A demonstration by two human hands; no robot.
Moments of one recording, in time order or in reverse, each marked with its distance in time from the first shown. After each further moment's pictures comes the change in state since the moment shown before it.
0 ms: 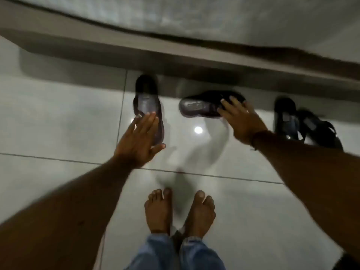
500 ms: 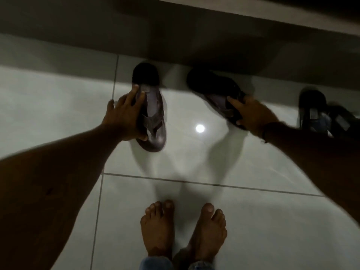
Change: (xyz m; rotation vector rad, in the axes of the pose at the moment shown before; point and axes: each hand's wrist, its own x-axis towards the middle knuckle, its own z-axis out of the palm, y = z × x) left_hand 0.080 -0.071 0.047 -0.025 -0.273 -0.265; right_hand 0.069 0.016 0.058 0.229 -0.108 0.176
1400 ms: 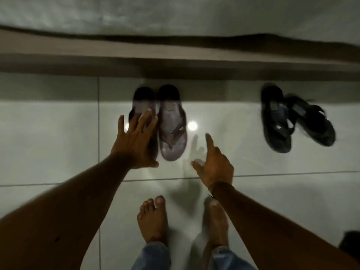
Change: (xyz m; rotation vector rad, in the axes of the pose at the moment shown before) left_hand -0.054 0.090 -0.034 0.129 -0.035 0.242; right_hand -0.154 -0.086 0.053 0.464 0.141 0.407
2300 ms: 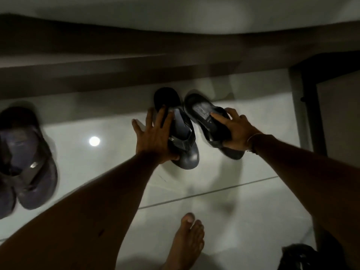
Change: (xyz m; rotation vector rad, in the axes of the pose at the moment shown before) left_hand 0.254 0.398 0.024 -0.126 0.007 0.013; right_hand 0.242 0.410 -0.202 -0.206 -0.240 -0.212
